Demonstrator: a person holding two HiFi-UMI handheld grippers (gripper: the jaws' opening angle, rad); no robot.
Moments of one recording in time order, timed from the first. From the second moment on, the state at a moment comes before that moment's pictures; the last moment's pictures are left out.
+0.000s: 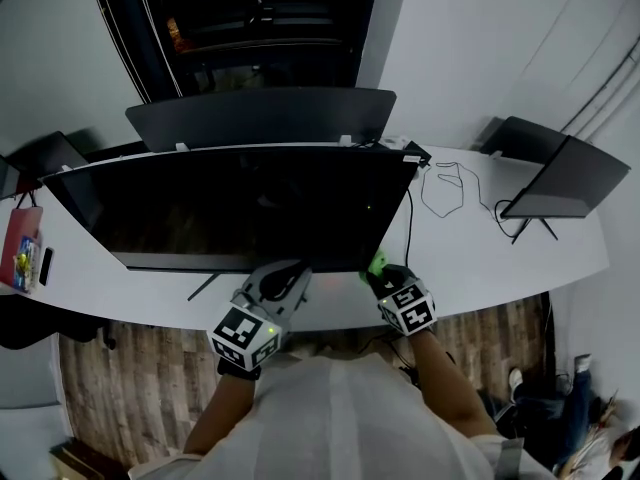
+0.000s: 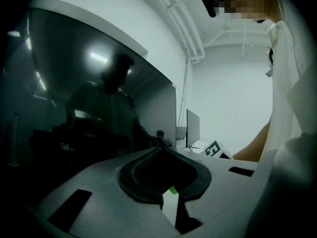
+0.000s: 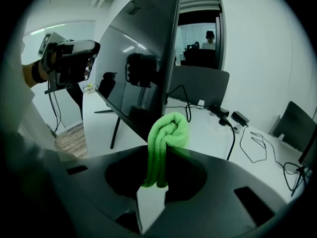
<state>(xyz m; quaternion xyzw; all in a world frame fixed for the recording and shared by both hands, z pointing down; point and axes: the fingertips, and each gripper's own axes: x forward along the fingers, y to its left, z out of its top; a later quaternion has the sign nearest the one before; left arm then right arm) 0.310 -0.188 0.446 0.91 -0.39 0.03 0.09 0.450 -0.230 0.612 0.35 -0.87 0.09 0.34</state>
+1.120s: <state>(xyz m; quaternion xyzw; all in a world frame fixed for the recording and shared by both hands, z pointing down) 0.262 -0.171 0.447 0.92 -0.38 0.03 0.10 0.400 -0.190 0.616 0.35 -0.85 0.18 0.34</state>
